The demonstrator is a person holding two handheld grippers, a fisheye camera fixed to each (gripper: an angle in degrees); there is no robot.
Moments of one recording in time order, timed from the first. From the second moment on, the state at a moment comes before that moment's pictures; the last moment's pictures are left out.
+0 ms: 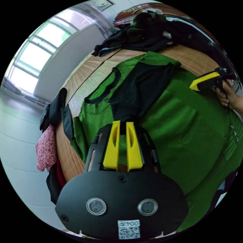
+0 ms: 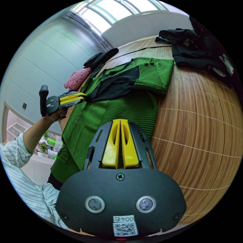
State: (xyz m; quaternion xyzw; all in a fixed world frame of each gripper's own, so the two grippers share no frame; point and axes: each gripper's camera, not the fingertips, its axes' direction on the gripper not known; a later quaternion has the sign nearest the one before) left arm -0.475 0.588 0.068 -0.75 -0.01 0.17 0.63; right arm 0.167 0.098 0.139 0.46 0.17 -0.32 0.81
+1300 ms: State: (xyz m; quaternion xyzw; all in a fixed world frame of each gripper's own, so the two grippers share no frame) left arm -0.792 0.715 -0.004 -0.74 -0.09 -0.04 0.67; right arm 0.238 0.101 0.135 0.46 0.15 -0.32 0.82
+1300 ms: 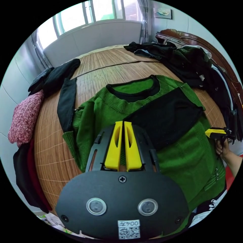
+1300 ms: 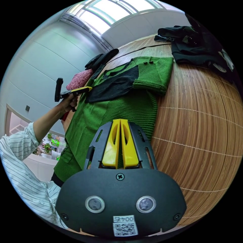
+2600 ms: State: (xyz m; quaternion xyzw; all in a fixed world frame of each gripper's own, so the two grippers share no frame) left arm -0.627 0.819 0.116 -0.73 0.13 0.06 0.66; right arm 0.116 0.151 0.145 0.53 0.33 -0.27 0.73
